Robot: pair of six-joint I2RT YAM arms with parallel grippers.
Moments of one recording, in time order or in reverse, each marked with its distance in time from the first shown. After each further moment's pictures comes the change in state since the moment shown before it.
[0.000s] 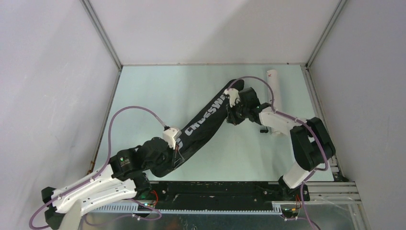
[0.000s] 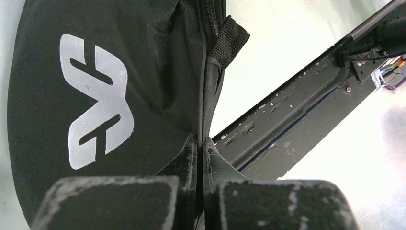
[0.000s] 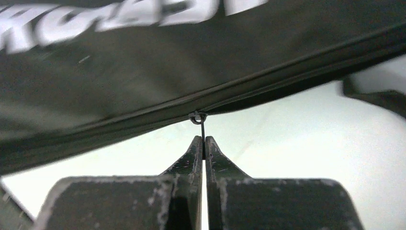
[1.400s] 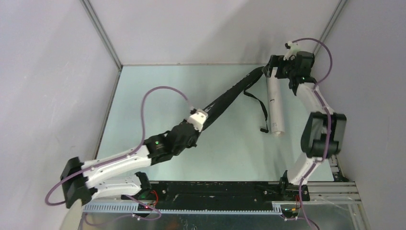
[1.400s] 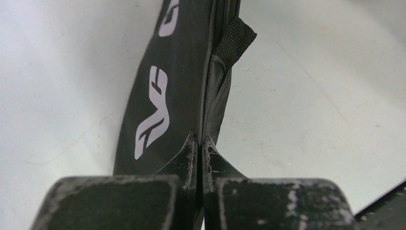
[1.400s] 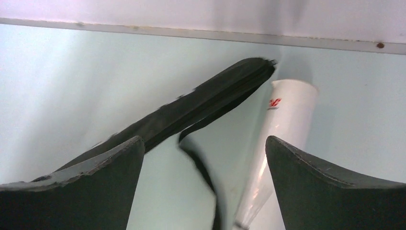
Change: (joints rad) left arm -0.004 0.417 0.113 0.493 -0.344 0.374; right arm -0.573 0.217 0.510 0.136 -0.003 0.126
